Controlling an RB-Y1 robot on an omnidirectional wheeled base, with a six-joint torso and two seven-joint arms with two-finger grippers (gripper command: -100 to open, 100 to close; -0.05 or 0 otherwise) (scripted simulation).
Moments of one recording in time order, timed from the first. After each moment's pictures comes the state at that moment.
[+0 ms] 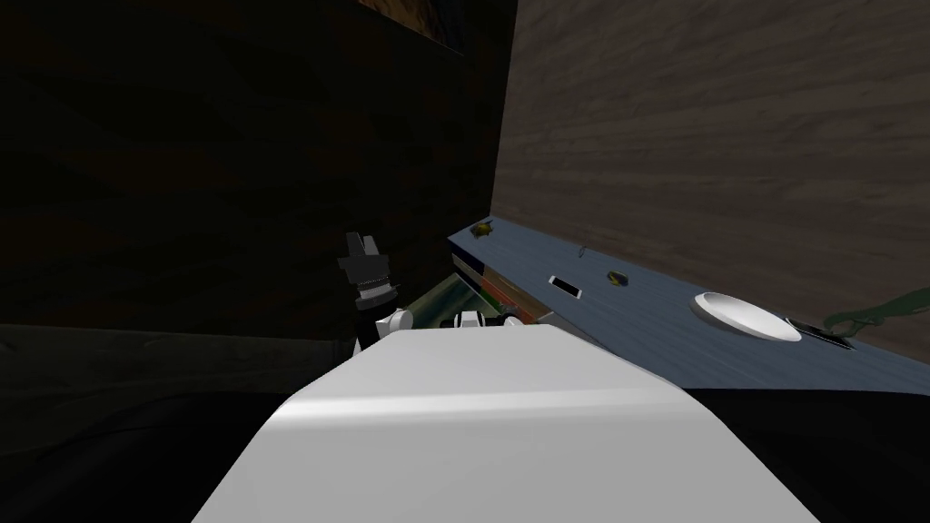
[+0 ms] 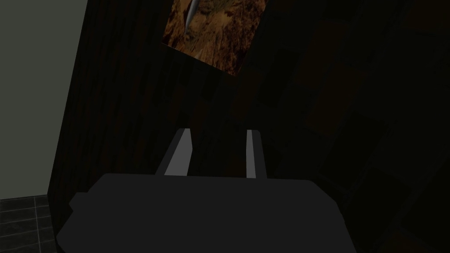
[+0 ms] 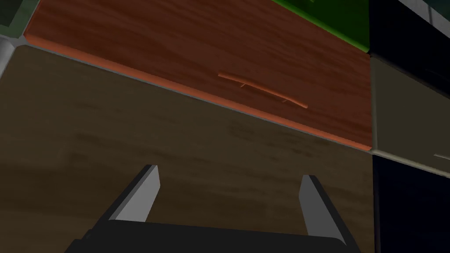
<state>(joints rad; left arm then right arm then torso) 0.49 0.00 -0.02 -2.34 0.12 -0.53 -0.12 0.23 -0.20 0.48 -1.32 0.95 0.73 0.11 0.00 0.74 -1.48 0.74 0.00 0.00</state>
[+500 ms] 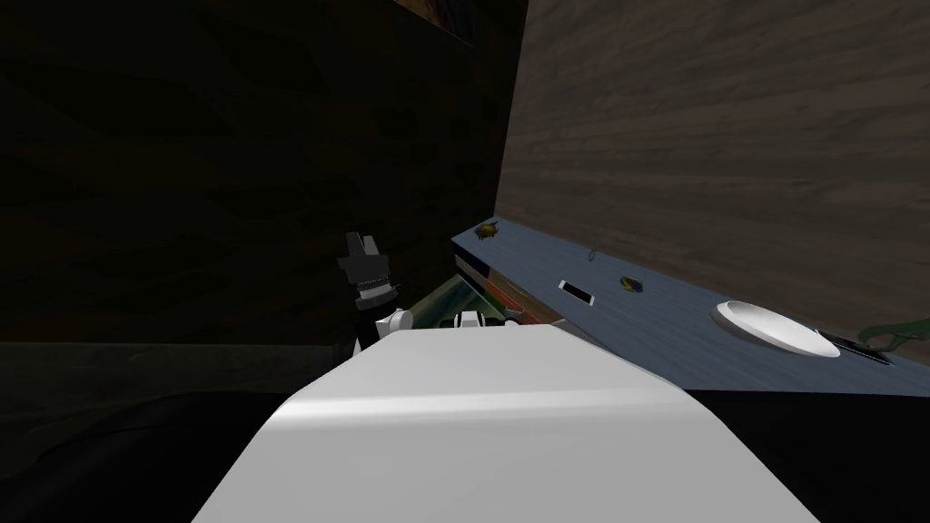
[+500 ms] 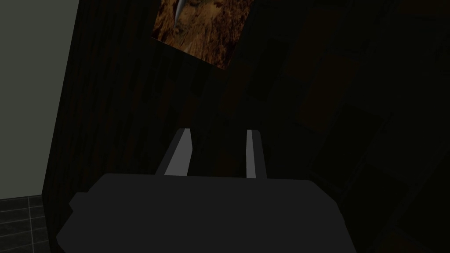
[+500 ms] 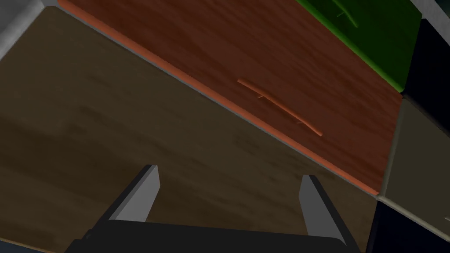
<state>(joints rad) 0.49 0.00 -0.02 -2.34 0.12 -0.53 -0.12 0.20 -0.21 0.53 -1.19 1.06 0.86 0.13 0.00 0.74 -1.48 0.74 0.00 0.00</state>
